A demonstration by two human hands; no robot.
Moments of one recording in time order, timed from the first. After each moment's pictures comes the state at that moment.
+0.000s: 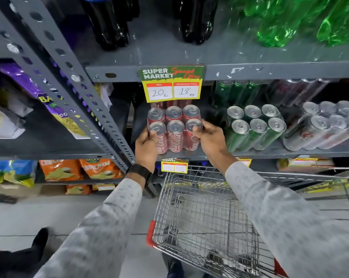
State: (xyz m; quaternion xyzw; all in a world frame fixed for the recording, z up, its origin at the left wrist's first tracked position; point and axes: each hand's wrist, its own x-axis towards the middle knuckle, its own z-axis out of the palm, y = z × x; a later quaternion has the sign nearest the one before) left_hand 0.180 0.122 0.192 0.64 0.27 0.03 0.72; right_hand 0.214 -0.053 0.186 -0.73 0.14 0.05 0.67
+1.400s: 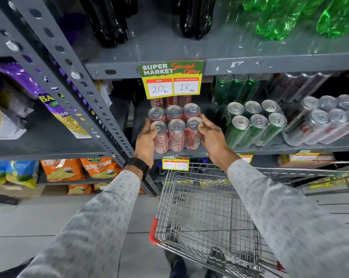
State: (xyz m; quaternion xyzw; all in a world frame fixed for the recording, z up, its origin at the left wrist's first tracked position) left_hand 0.193 0.140 0.180 0.61 0.20 -0.05 0.77; right_hand 0.213 -0.055 0.185 -0.63 0.18 0.11 0.74
